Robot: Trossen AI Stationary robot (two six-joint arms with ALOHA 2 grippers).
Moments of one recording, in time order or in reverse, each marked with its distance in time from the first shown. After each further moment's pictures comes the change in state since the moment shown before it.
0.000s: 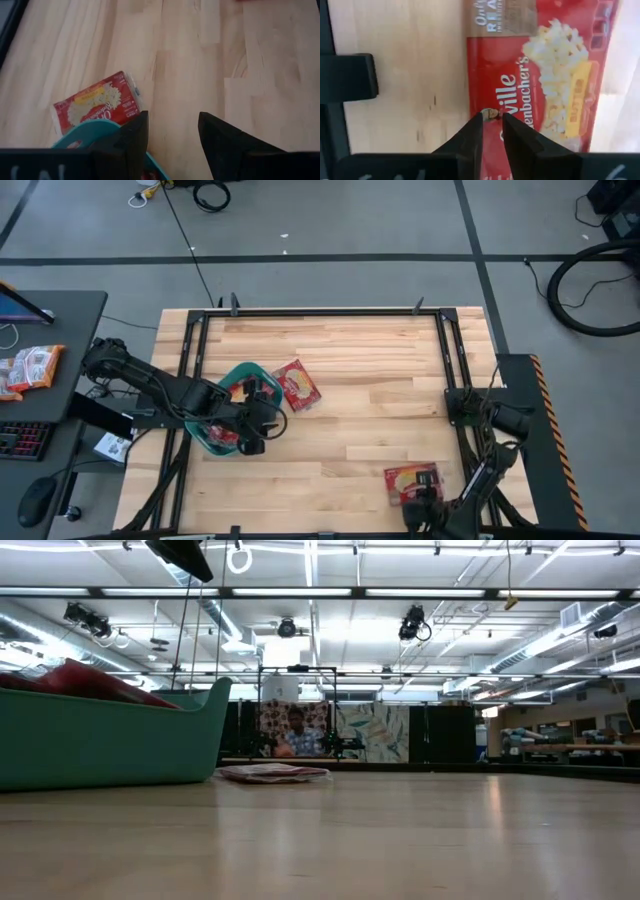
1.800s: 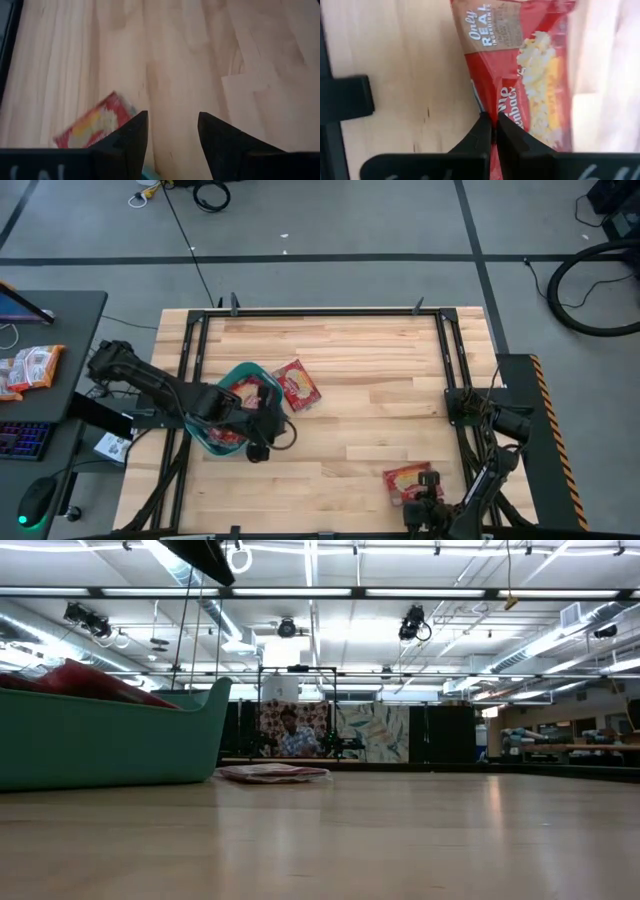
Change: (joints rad) left arm 0.002 0.075 0.000 0.104 0.022 0.220; right arm 0.020 0.024 0.048 -0.064 0.090 0.084
